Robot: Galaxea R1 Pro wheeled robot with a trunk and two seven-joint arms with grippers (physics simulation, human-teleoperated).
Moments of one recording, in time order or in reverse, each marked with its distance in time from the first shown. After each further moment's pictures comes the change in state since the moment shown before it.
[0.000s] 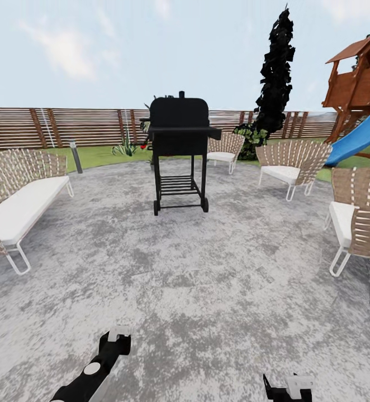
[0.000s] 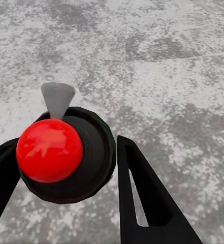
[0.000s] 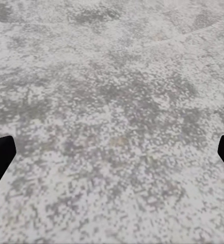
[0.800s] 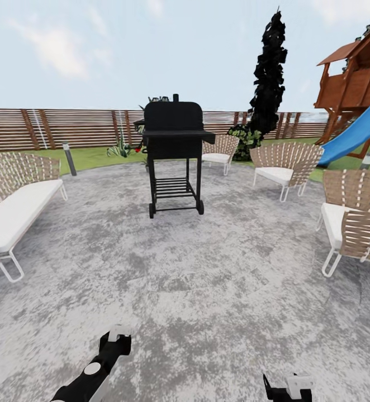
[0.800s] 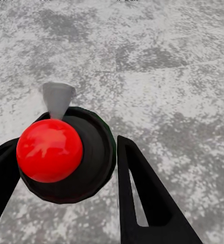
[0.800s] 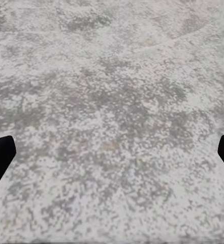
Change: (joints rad) left arm 0.000 -0.002 -0.001 0.000 0.000 -0.001 -0.001; right arm 0.001 0.000 0.000 0.000 0.000 0.000 0.000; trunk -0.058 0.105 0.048
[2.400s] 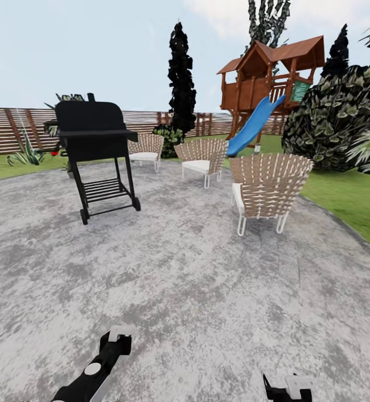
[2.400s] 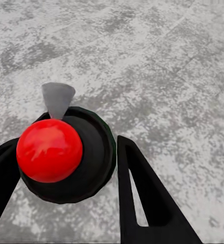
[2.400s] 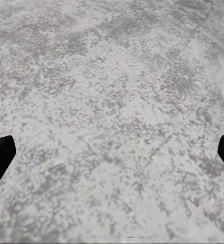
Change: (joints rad) left arm 0.001 -0.001 -0.001 0.000 -0.001 -0.005 0.002; right arm 0.000 0.000 0.000 0.000 0.000 0.000 0.000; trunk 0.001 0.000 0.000
